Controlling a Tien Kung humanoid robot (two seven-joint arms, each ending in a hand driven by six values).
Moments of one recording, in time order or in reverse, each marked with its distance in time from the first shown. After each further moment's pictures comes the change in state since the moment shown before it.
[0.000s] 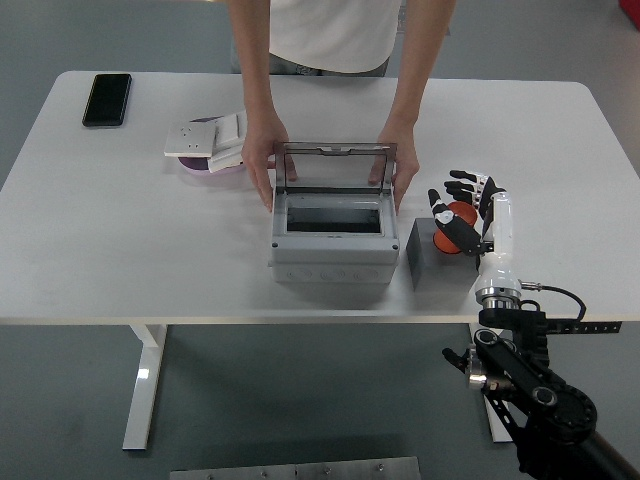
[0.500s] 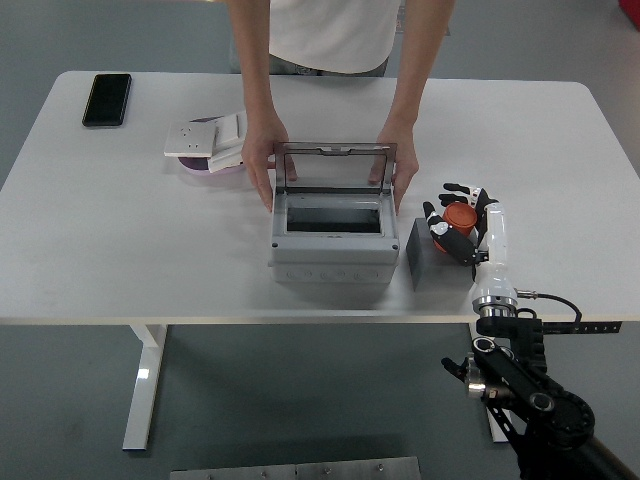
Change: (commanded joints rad) left arm 0.000 0.000 -0.006 0.000 0.014 -0.001 0.004; right arm -0.008 -0.001 -0.018 -0.030 0.001 0.013 -0.010
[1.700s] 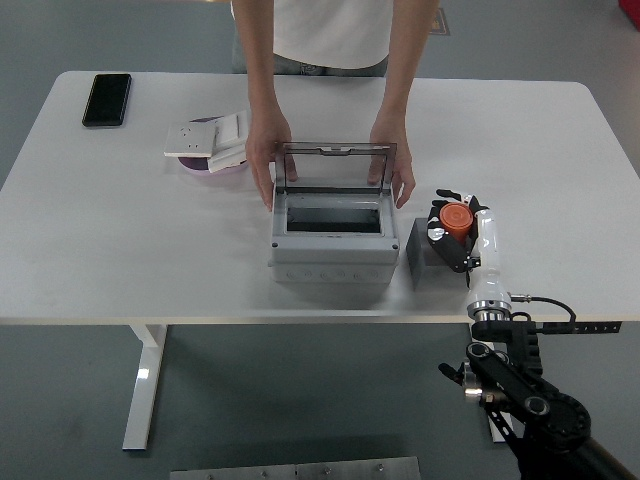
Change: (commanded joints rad) left arm -0.011 0.004 -0.017 0.000 0.023 0.003 0.005; right arm 0.002 -0.004 -0.032 -0.005 -0.026 -0.013 -0.048
